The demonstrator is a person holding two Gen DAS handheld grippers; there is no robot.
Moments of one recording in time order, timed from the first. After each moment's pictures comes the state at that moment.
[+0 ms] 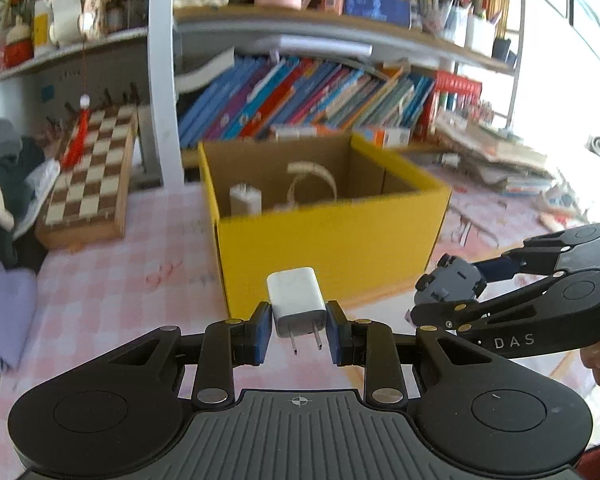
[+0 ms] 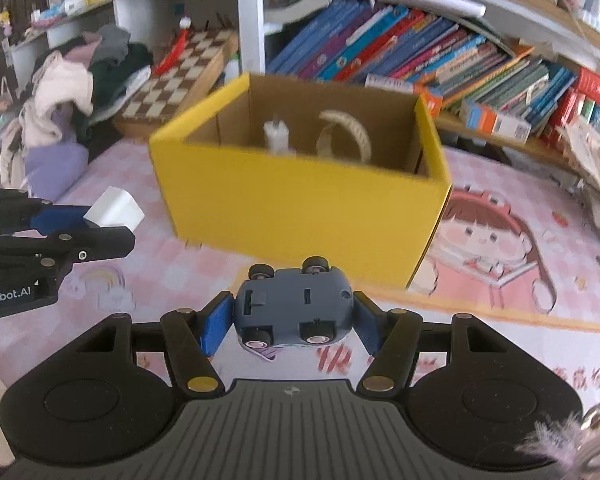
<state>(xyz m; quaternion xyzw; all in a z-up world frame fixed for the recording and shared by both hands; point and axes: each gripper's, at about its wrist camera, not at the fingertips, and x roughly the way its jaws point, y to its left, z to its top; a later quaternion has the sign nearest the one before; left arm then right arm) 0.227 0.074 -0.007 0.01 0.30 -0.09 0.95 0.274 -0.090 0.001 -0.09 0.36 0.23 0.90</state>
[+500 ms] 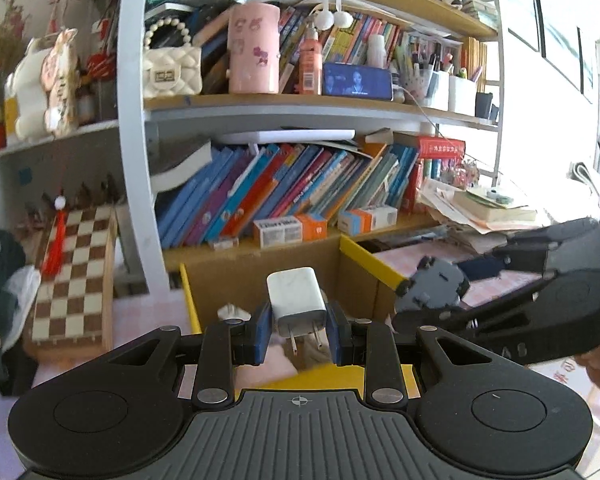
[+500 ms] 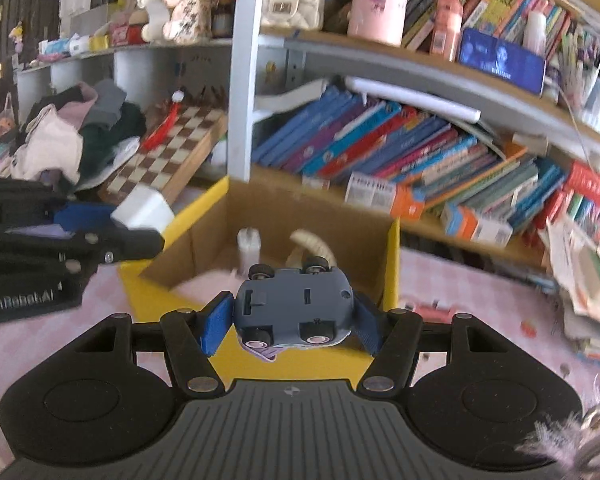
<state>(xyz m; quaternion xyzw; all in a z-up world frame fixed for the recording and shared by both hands) 0.289 0.067 0.044 0.03 0.21 -0.12 0.97 0.325 -0.085 0.068 -0.12 0.26 0.24 0.93</state>
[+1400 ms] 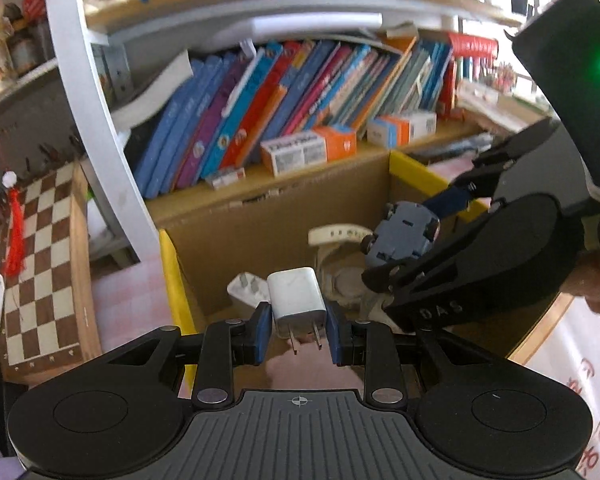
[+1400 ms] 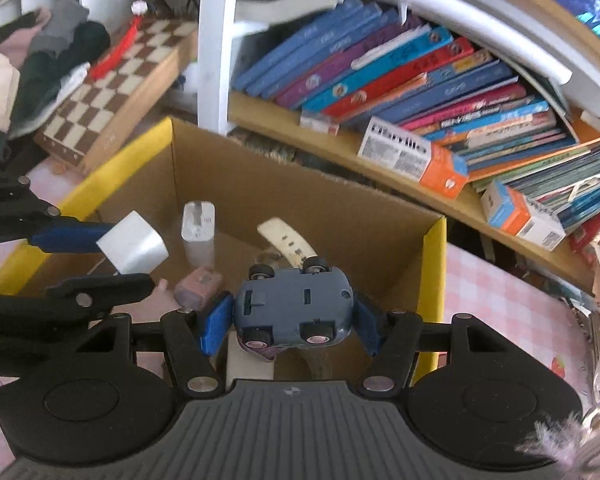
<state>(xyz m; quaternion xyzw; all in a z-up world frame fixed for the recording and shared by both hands) 0.407 0.067 -0.009 0.10 0.34 -0.11 0.93 0.475 -0.034 0.011 -0.18 0.38 0.24 0.88</state>
